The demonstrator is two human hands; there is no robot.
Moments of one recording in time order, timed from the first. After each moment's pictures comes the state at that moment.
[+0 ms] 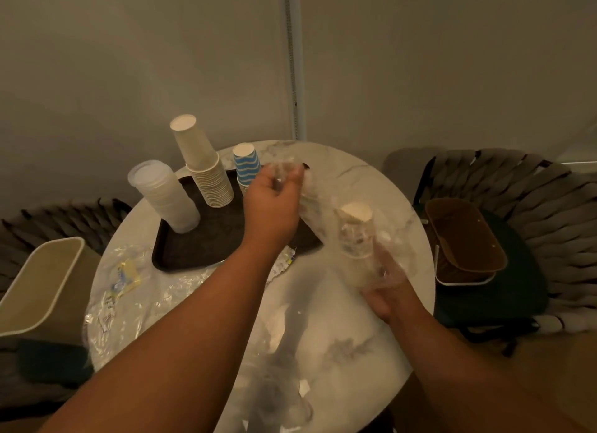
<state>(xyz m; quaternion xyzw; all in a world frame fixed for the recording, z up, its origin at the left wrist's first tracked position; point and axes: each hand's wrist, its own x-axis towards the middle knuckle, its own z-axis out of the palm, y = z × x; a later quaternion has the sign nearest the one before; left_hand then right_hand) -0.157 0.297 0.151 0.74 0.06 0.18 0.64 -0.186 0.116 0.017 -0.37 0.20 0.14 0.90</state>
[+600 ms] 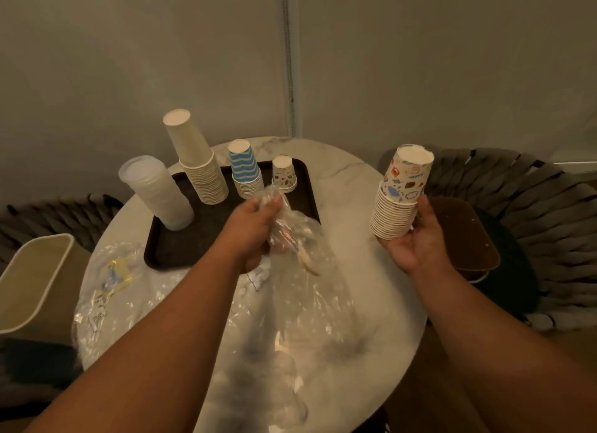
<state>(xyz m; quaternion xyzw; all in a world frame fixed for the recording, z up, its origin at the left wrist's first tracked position) -0.158 0.337 0.121 0.63 0.19 -0.12 0.74 -0.136 0.076 0.066 -0.25 0.20 0.04 0.94</state>
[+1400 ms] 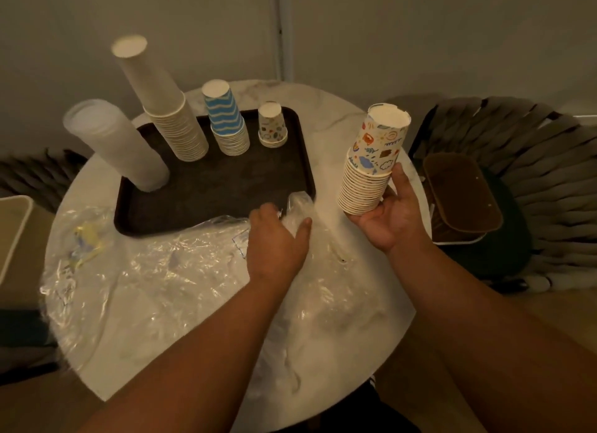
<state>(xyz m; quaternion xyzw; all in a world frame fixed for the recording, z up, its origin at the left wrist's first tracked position) -0.187 0.284 0.020 0.92 0.18 0.01 0.34 -0.132 0.109 0.032 -0.21 0.18 0.14 0.95</state>
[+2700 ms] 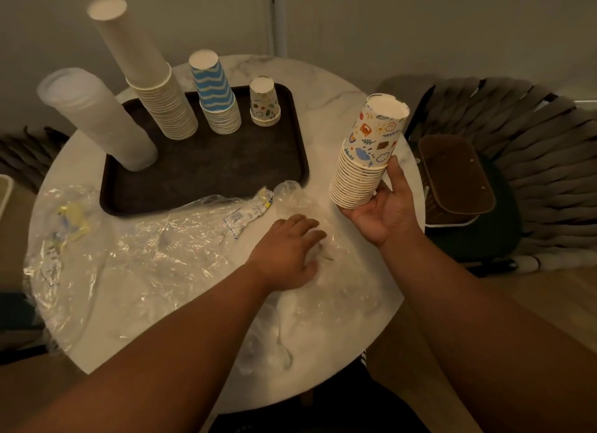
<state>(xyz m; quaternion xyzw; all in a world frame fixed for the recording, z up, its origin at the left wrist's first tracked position) -0.204 0.298 -0.026 0.94 -0.28 -0.11 0.13 -0.153 0.110 0.021 -0.22 0.19 0.14 0.95</state>
